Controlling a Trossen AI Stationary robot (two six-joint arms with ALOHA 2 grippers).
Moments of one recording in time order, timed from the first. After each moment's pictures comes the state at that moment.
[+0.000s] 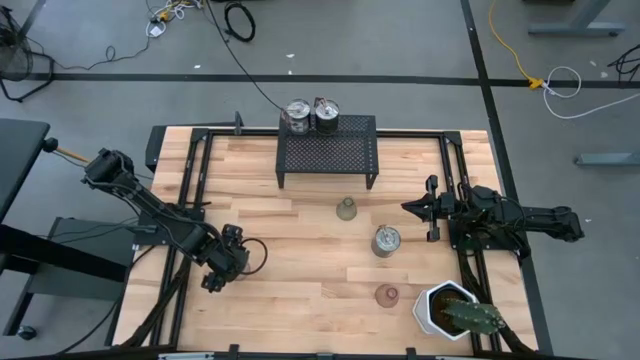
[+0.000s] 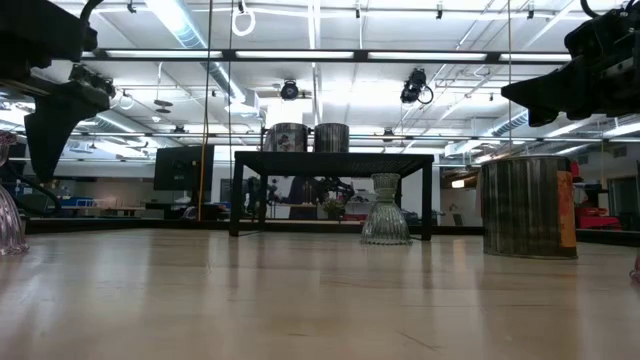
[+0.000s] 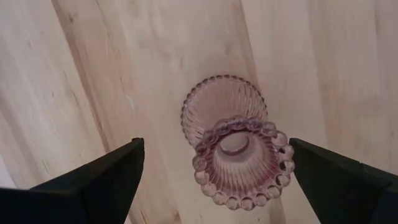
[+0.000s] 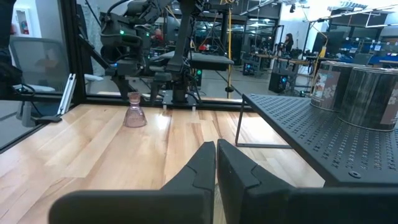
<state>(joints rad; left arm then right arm) -0.62 1.26 0.76 -0.86 -0.10 -0.35 -0.07 0.00 0.02 0.01 -0.02 -0.09</state>
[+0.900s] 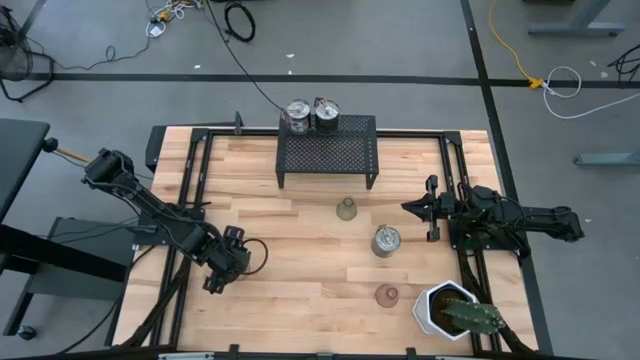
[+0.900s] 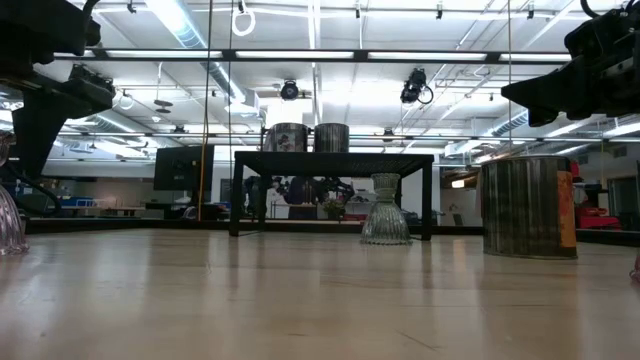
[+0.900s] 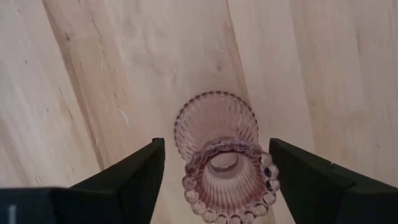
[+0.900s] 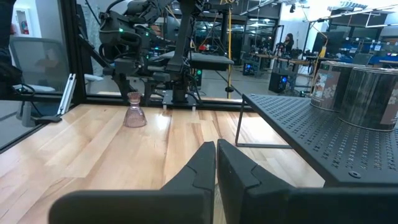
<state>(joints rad) -0.62 1.26 0.76 -0.81 -0.10 -0.36 -0.07 0.00 0.02 0.01 -0.02 -0.09</state>
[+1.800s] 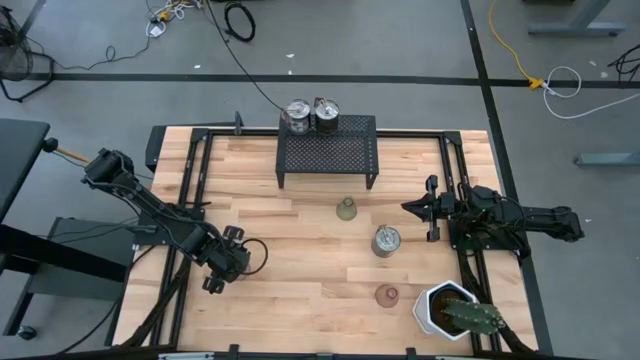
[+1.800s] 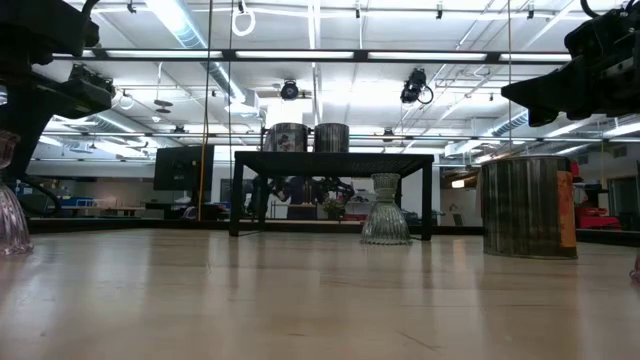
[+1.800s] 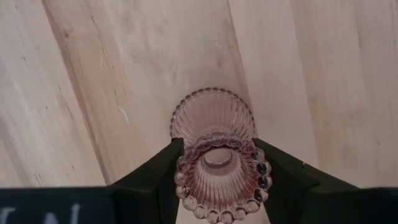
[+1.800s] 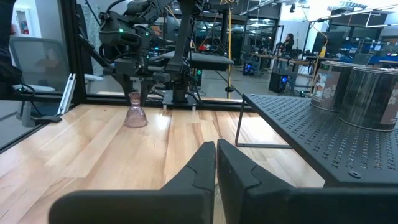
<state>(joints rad) -0.62 1.26 0.76 -0.82 -0.09 -0.35 -0.07 0.00 0.02 0.01 -0.02 -0.09</state>
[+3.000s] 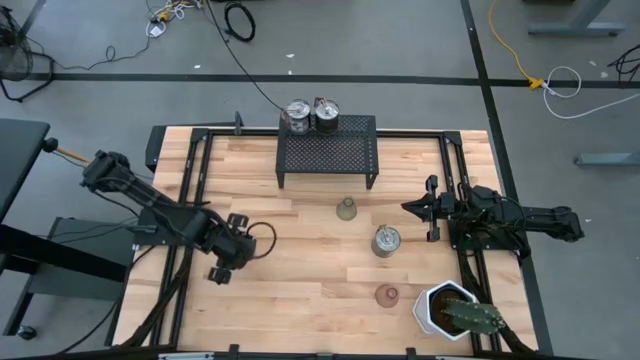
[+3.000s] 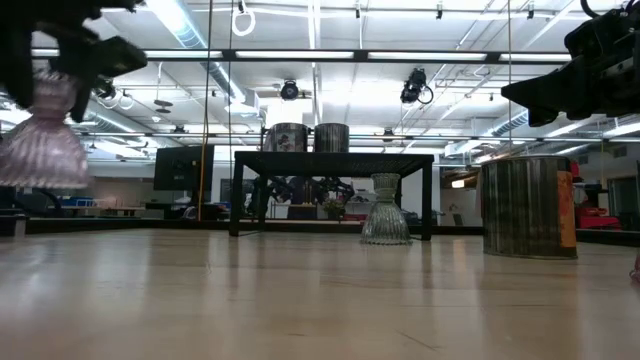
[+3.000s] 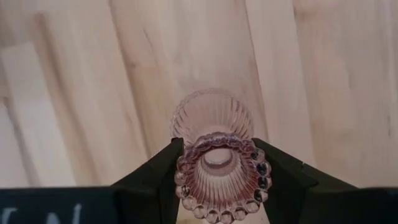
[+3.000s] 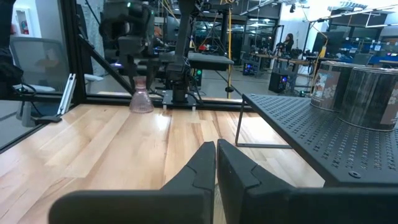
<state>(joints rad) -0.50 1.26 0.97 -1.02 -0.11 -0.26 -0.07 0.00 0.02 0.01 -0.02 -0.09</state>
